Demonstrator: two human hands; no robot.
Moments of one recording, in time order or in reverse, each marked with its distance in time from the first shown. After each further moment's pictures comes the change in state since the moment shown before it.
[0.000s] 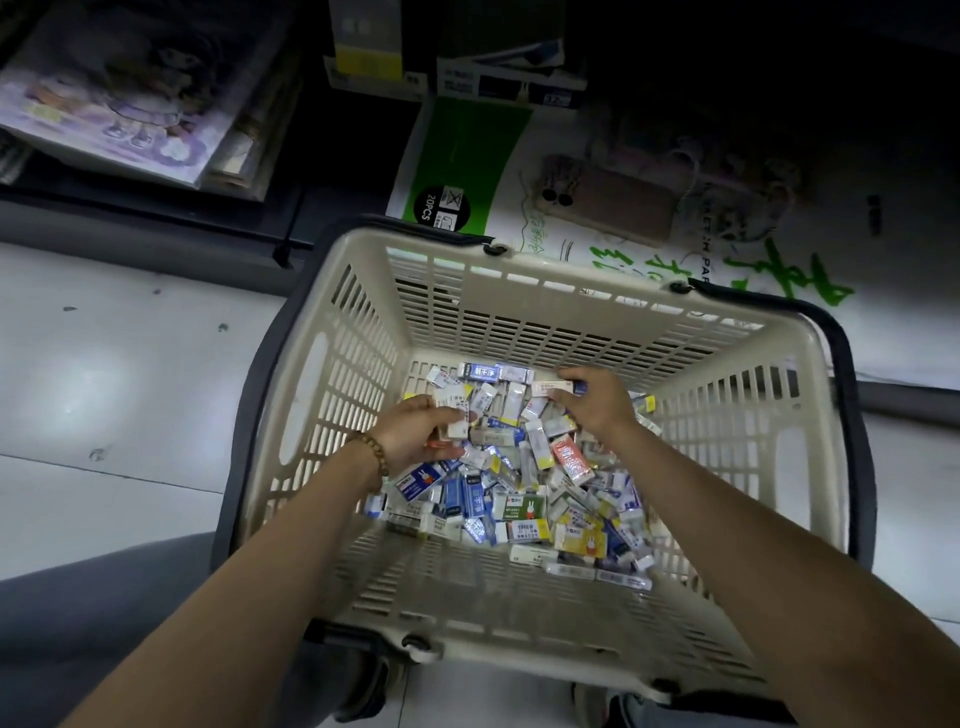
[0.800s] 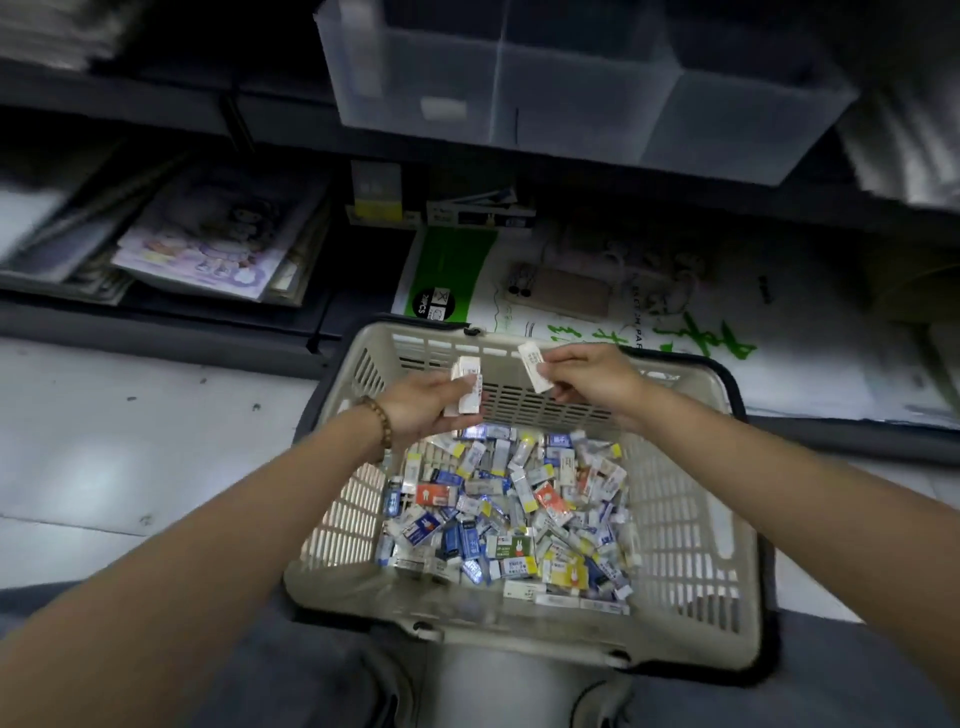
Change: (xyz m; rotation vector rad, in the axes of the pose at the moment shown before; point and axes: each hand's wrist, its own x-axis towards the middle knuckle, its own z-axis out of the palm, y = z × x) left_hand -0.111 0.096 0.032 0.210 -0.147 0.275; right_hand -0.093 -0.129 -0.125 0.528 -0.115 -0.022
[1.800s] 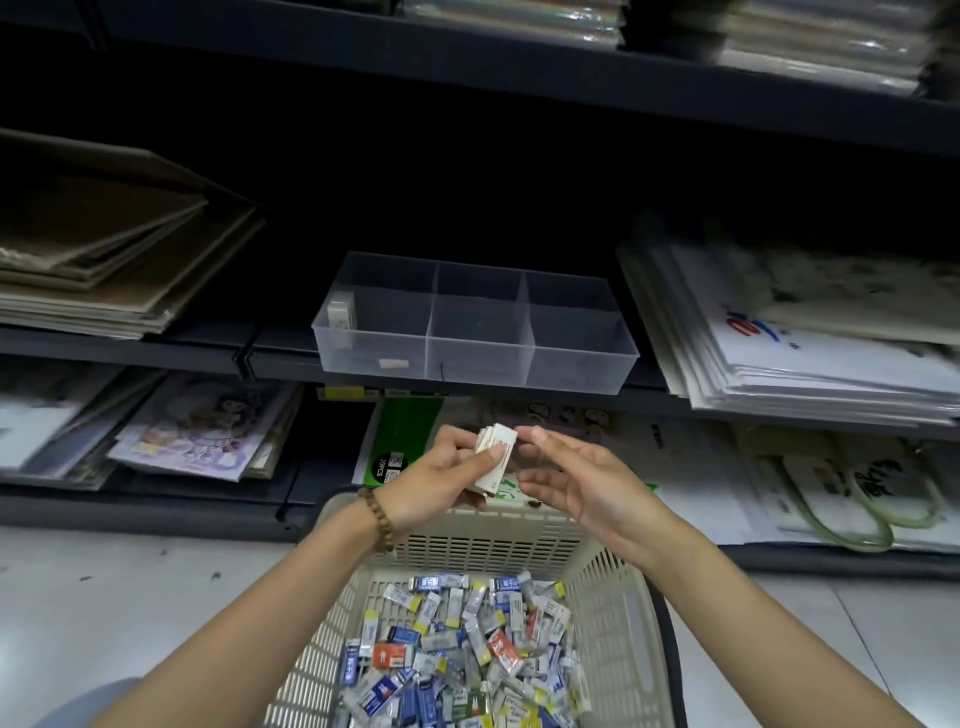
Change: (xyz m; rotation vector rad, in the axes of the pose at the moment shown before) left_hand -0.083 0.119 0.070 0.195 -0.177 0.424; right_hand -0.130 -0.110 -0.044 0.522 -0.131 -0.189
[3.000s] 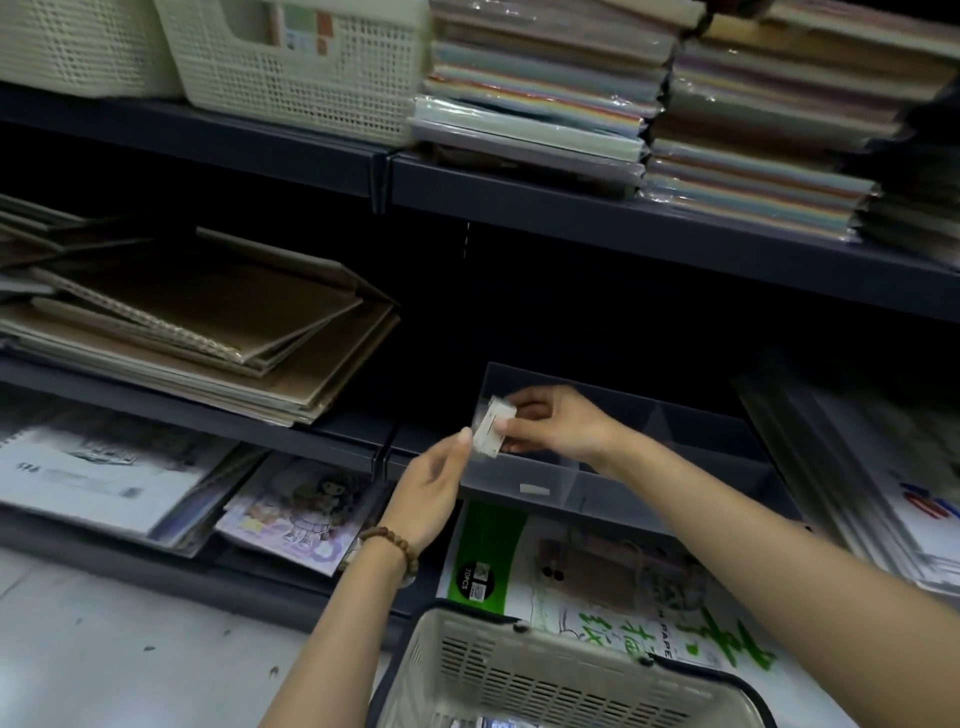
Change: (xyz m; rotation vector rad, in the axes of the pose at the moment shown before) left_hand 0.010 0.020 -0.154 0.068 0.437 0.301; right_hand 0.156 -0.086 0.145 -0.842 -0.162 -0.315
